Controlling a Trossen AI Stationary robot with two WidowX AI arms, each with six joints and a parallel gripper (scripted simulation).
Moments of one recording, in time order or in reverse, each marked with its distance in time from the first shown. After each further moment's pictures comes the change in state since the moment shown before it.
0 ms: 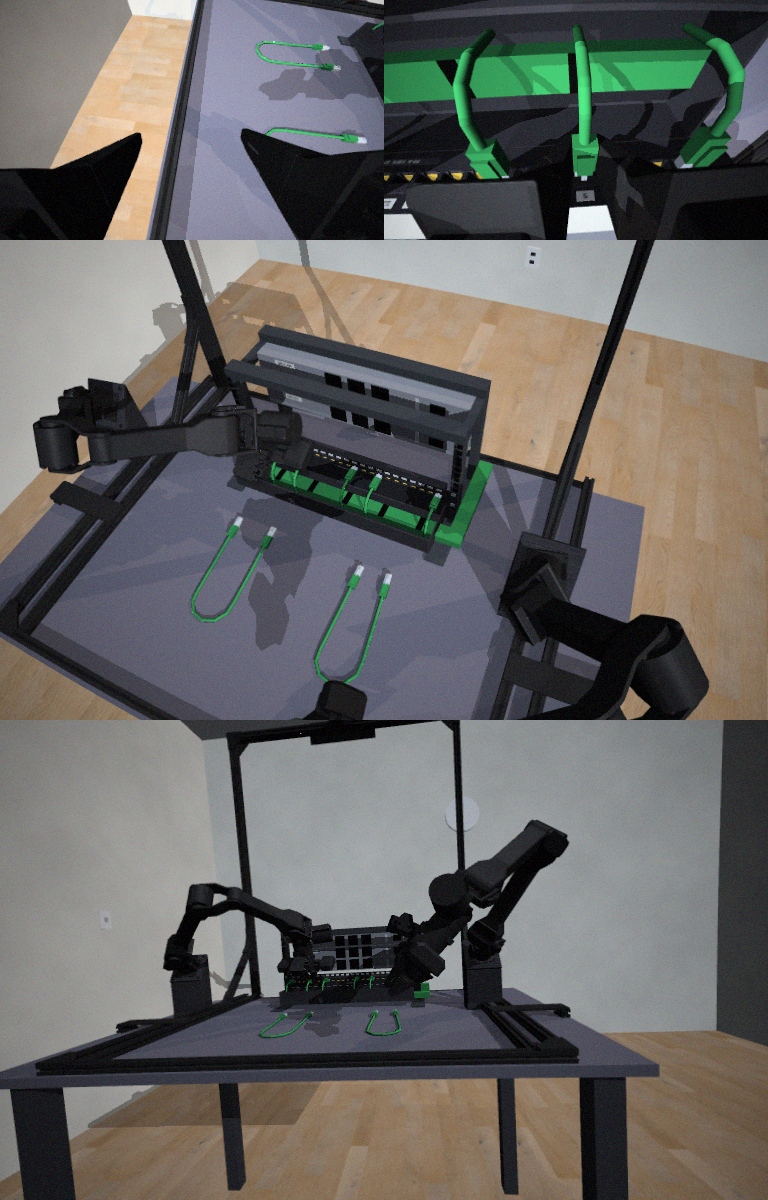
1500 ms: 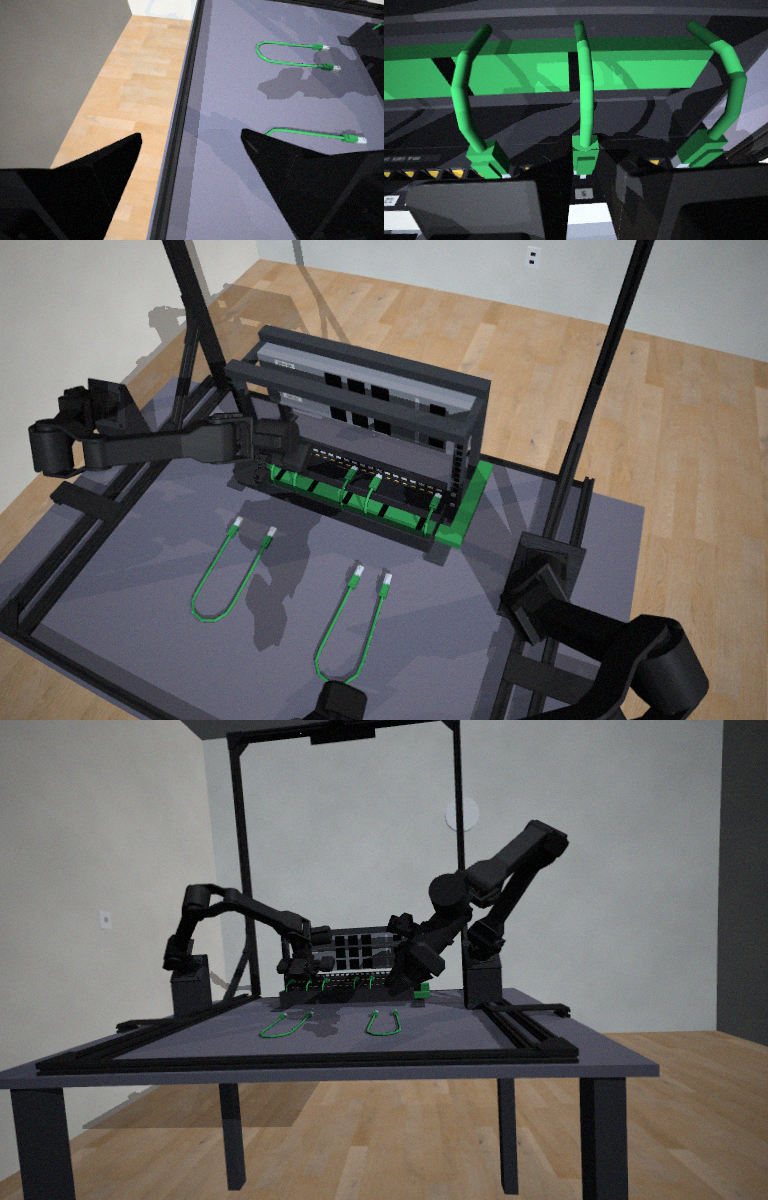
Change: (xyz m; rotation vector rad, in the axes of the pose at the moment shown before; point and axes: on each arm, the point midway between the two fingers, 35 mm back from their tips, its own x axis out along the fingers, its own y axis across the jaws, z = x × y) left arm 0.000 0.000 0.000 0.000 0.000 0.000; right arm -0.001 0.000 0.003 -0.011 0.072 -0.006
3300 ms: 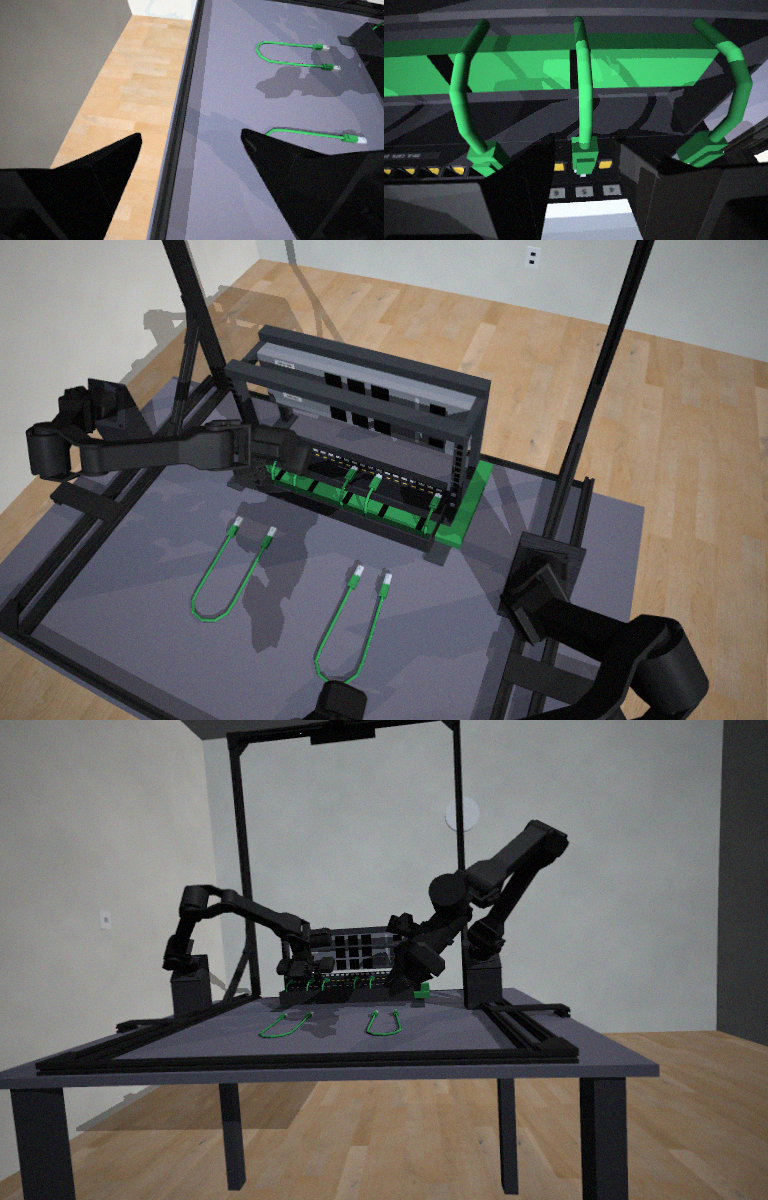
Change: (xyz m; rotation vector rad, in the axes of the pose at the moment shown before) left arm 0.000 0.000 0.000 0.000 0.000 0.000; right arm 0.000 0.001 0.002 -0.007 0.066 -0.004
